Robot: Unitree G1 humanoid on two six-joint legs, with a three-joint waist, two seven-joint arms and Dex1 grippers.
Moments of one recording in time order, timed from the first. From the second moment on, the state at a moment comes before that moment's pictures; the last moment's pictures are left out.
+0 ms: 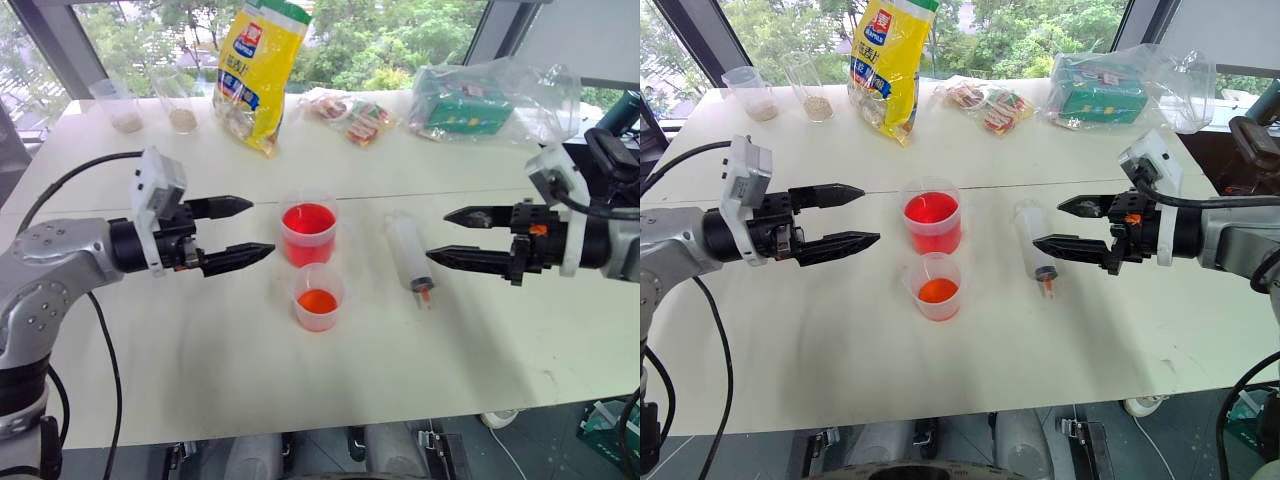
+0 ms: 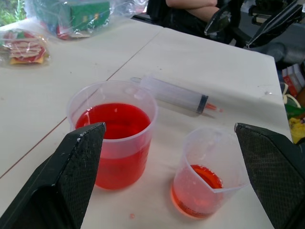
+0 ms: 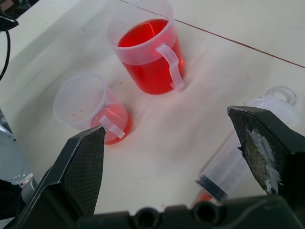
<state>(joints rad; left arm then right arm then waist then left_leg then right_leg) -0.40 0.86 0.23 -0.44 -0.91 0.86 -0.86 -0.47 -1.08 -0.28 -0.41 0.94 1.17 0.85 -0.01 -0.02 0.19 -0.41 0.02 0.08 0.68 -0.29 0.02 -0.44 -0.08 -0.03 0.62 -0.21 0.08</state>
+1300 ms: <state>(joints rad) -0.48 0.74 0.09 -0.32 -0.77 0.72 -0.92 -0.87 -0.84 0.14 0.13 0.57 1.35 0.58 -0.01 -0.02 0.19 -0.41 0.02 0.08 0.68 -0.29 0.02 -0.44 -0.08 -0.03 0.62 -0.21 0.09</state>
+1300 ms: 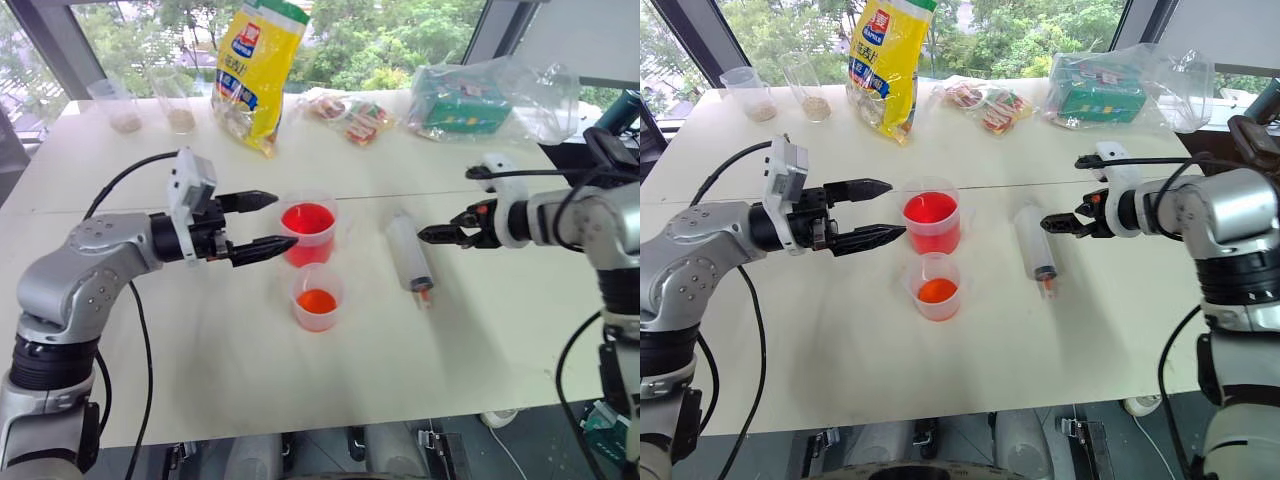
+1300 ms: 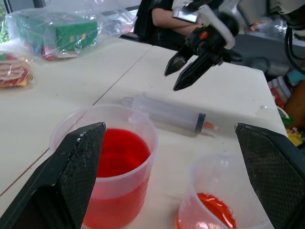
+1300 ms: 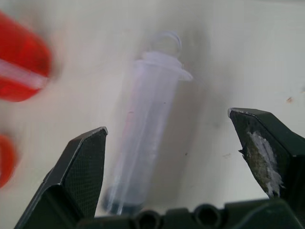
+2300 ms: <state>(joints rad) -0.44 0.73 0.11 -0.35 -0.76 0.71 -0.88 -0.92 -0.64 0.30 0.24 0.33 1.35 0.68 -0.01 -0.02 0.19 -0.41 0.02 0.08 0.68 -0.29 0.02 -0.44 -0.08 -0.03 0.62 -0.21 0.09</state>
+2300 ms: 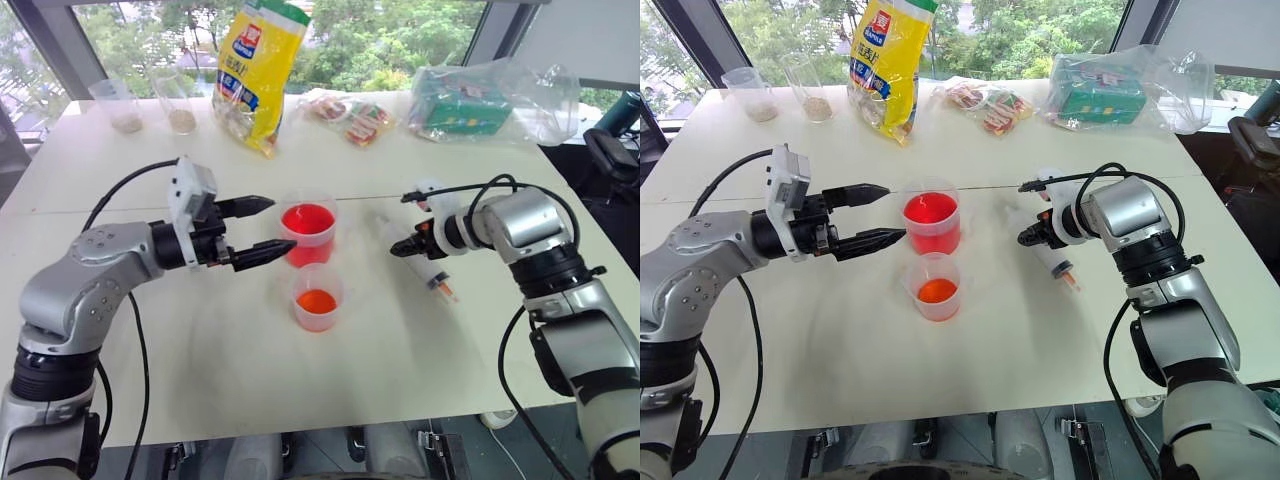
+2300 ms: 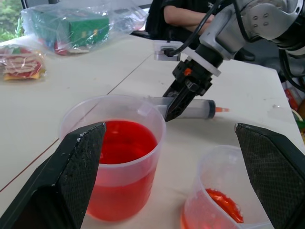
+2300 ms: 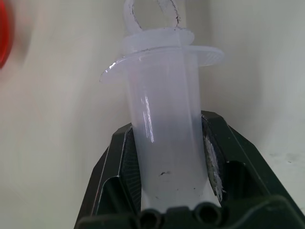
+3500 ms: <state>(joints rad) -0.69 0.74 0.10 -0.16 -0.69 0.71 -0.97 -0.66 -0.01 0.00 0.16 0.42 0.15 0.74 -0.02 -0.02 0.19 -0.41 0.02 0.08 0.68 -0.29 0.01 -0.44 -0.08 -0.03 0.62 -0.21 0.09</state>
